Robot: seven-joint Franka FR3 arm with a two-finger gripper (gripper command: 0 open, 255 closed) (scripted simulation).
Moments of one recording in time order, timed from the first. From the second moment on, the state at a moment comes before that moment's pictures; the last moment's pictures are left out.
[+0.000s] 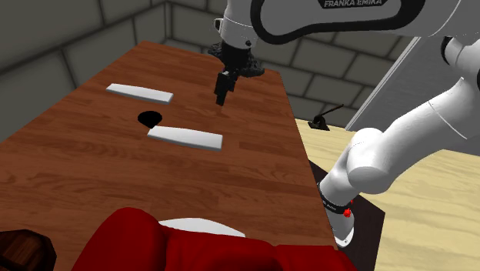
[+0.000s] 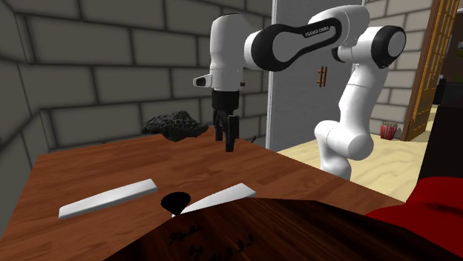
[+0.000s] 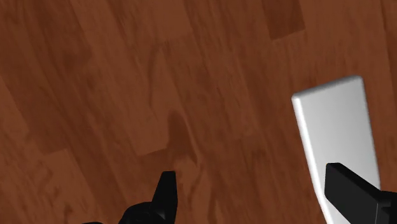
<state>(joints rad) 0.17 -0.31 0.24 -2.16 0.05 1.89 -0.03</state>
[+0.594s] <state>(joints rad) 0.25 -0.06 0.35 -2.03 0.01 1.97 -0.04</state>
